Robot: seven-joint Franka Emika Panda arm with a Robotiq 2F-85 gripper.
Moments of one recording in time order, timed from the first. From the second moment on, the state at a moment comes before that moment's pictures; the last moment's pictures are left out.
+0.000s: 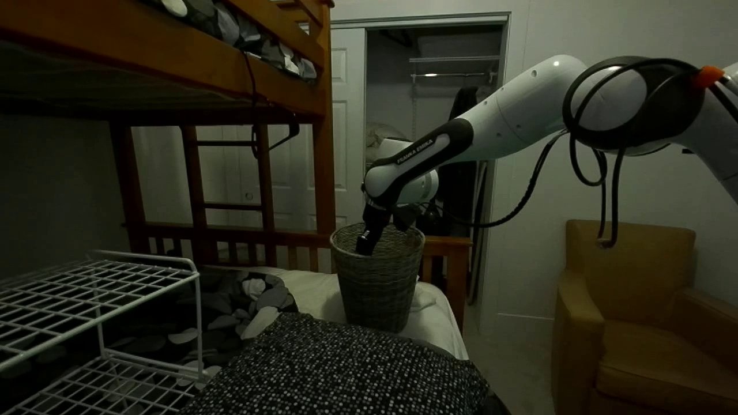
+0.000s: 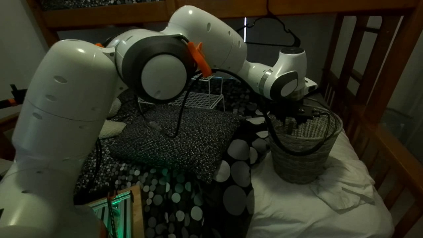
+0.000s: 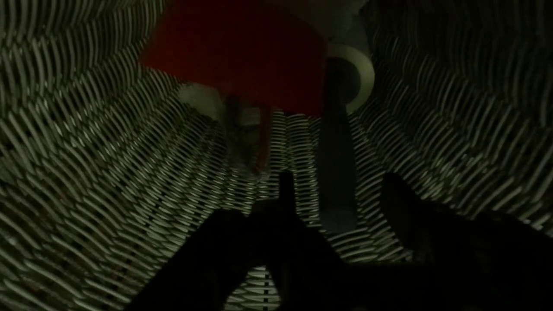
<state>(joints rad) 0.02 0.61 0.15 -1.49 -0.03 2.43 -0.52</state>
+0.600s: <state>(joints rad) 0.03 0.61 0.16 -1.49 -0.04 2.44 -0.55</state>
